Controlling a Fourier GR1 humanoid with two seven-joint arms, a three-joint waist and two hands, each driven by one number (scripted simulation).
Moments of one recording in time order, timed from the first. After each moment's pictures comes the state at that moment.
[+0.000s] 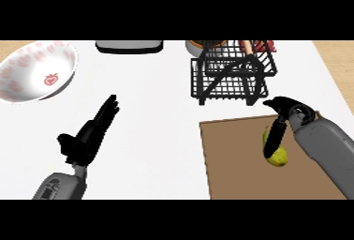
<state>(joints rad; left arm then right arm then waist) -0.14 0.24 -0.18 -1.32 0.17 0.00 -0.12 -0.59 -0.57 0.51 -1.19 0.03 0.44 1.01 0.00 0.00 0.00</state>
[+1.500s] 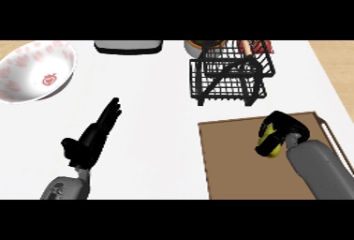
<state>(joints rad) -0.11 0.16 -0.12 -1.33 0.07 -0.05 -0.11 -0.41 -0.42 0.32 -1.15 0.38 0.35 0.81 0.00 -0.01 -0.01</state>
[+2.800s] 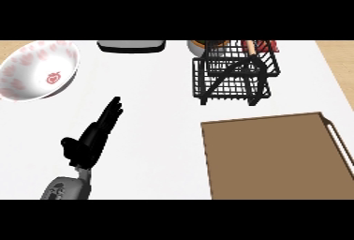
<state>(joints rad) -0.11 0.15 -0.12 -1.37 0.06 -0.07 -0.09 -0.54 -0.87 -0.10 -0.82 0.26 0.21 -0.38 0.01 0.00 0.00</state>
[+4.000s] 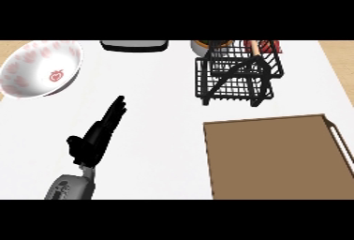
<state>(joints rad) -0.13 0.12 -0.11 -1.36 0.03 -0.08 -0.09 -1.19 -0.55 -0.03 -0.73 0.31 0.29 0.16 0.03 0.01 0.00</state>
